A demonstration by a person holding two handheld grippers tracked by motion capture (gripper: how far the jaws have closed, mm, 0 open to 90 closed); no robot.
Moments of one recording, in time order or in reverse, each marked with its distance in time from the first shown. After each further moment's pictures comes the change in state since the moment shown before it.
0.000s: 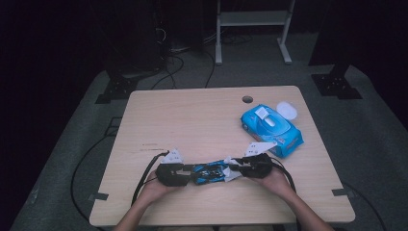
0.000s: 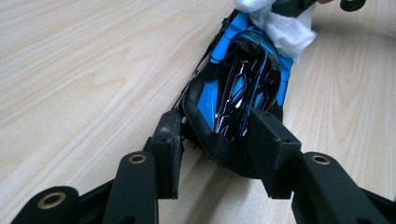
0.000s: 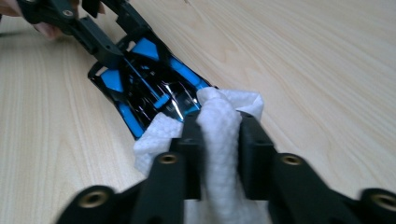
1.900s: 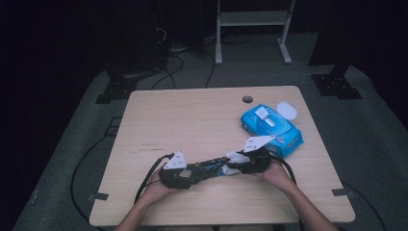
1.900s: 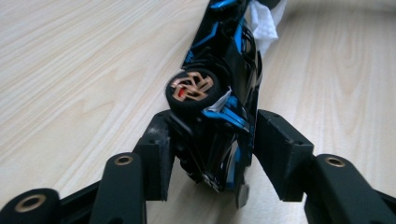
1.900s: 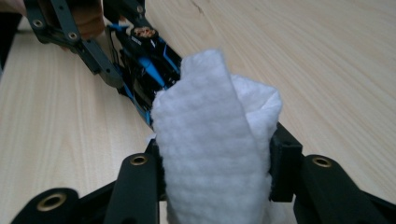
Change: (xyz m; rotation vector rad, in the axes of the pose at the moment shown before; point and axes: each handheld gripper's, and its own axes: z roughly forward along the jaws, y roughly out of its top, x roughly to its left) left arm -0.006 0.001 0.008 -0.024 -0.016 0.147; right arm -0.010 0.016 -0.002 -0.018 0.060 -0.099
